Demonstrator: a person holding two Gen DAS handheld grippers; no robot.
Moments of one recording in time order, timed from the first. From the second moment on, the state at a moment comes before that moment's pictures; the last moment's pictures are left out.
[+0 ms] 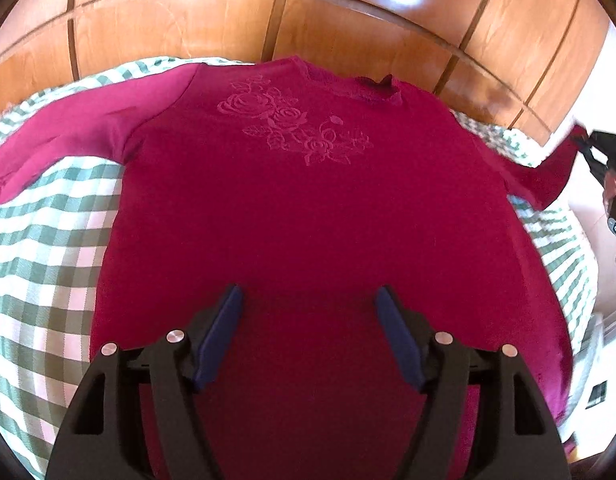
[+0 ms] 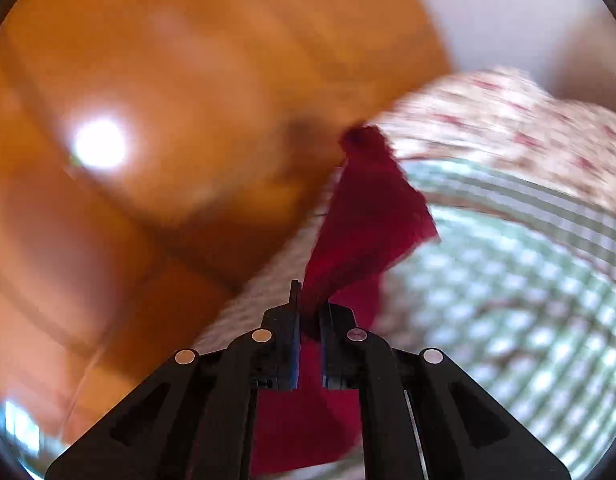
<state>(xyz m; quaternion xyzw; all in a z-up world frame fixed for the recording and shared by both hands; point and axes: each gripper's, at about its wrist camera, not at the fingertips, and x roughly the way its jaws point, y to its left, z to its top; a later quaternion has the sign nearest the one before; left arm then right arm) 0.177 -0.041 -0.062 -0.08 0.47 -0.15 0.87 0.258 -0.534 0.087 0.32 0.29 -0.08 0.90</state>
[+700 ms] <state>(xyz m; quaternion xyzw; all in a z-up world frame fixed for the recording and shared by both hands) 0.222 0.021 -0.045 -0.24 0.45 -0.16 0.85 0.307 -0.210 0.032 0.18 0.40 0.22 0.87</state>
